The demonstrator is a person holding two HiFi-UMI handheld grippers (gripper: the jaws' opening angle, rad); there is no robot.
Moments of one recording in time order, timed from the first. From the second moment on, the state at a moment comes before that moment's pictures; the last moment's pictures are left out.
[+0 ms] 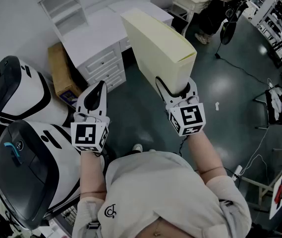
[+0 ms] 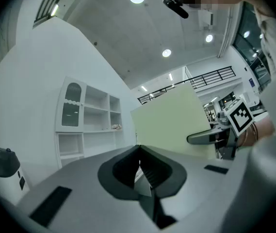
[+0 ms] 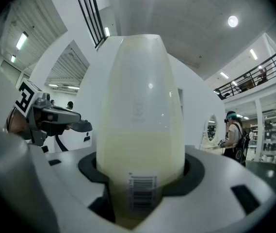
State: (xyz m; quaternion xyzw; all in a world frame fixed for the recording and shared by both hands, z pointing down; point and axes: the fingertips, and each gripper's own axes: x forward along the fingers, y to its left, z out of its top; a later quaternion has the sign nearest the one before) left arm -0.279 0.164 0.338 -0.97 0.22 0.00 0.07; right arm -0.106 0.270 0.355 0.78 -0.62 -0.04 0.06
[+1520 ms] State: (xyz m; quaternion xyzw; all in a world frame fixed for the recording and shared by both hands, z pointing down) left arm -0.166 0.022 0.383 -0.97 0.25 -0.02 0.05; right arm 0.035 0.112 0.386 0.77 -0.64 -0.02 0.04
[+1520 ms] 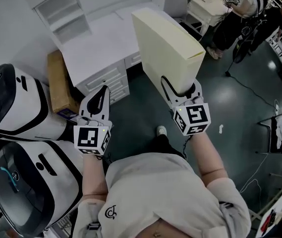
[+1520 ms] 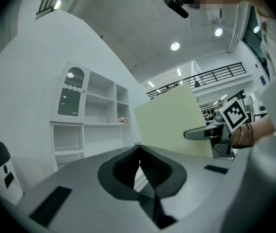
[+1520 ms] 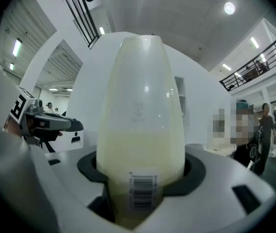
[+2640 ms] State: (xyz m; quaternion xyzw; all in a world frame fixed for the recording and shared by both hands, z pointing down) left arm 0.021 -0.163 0.353 -0.91 0.40 -0.02 0.08; right arm 0.233 -0.166 0.319 0.65 -0.75 -0.12 0.09
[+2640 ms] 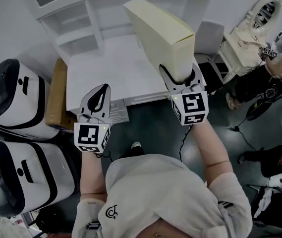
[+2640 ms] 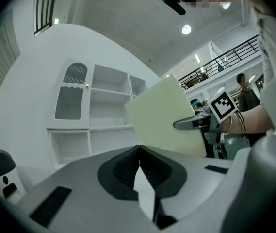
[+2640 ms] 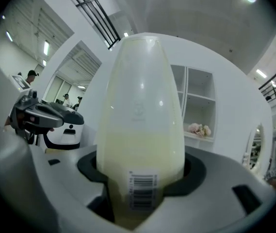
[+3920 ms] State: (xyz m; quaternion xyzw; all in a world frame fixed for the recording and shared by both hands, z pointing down) left arm -0.013 -0.313 0.341 -0.89 0.44 -0.02 0.09; right arm 0.199 -0.483 0.188 0.52 -0.54 -0.45 0.49
